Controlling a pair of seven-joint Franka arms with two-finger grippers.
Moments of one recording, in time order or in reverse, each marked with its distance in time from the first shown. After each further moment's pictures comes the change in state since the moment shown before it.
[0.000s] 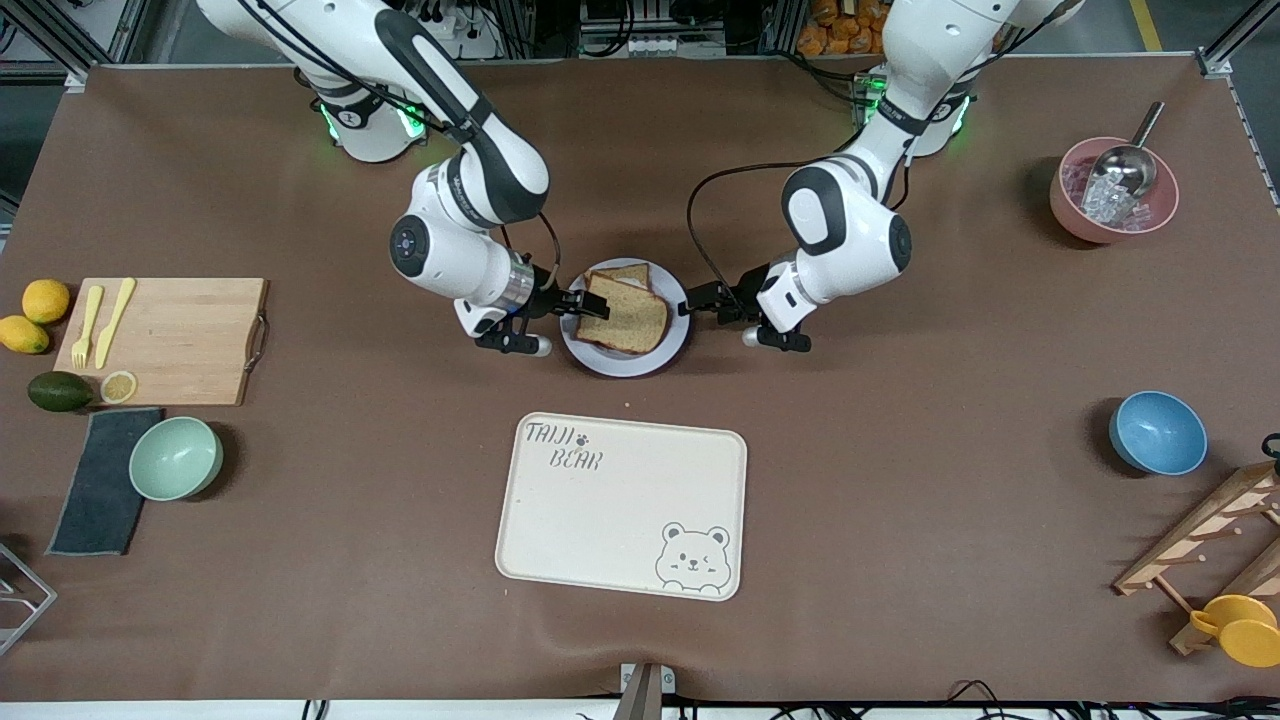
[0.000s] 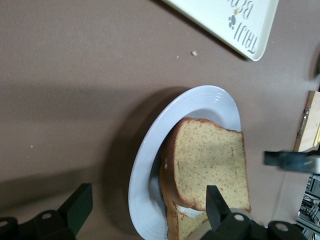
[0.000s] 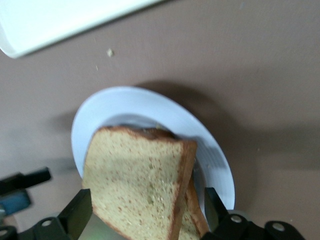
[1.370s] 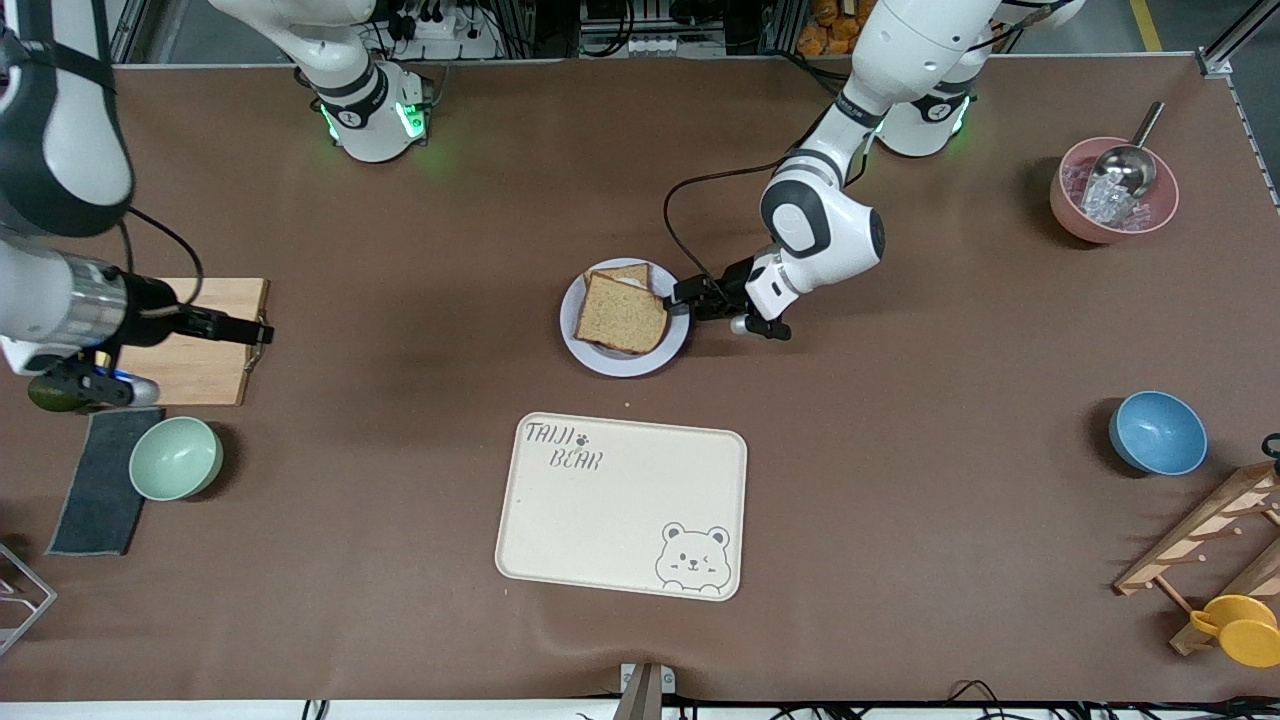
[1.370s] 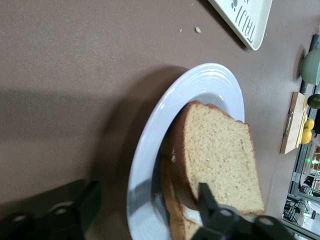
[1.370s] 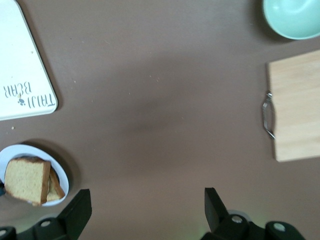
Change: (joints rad) left arm -0.018 0.090 -0.037 0.004 -0.419 0.015 0.409; right arm -0.393 -0.178 -0.298 0.518 -0.593 -1.021 -0.056
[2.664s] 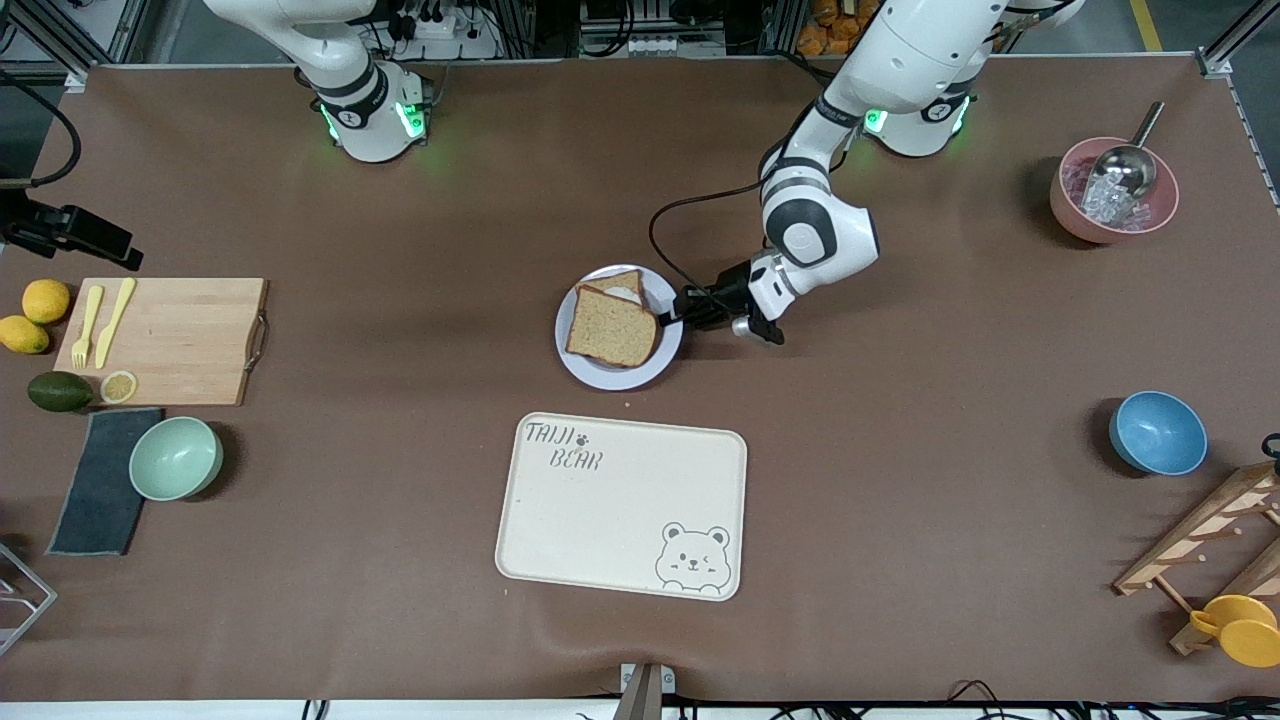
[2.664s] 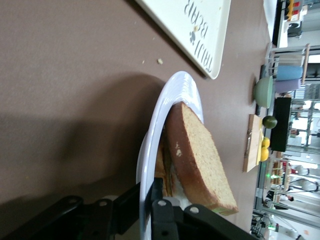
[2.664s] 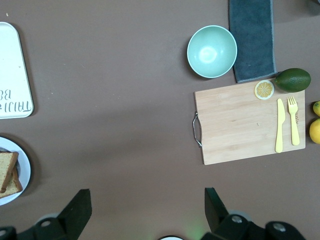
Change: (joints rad) left arm 0.030 0.028 -0.006 0.040 -0.282 -0.085 0.238; right arm 0.049 -0.180 -0.071 0.070 -0.198 -0.077 -0.094
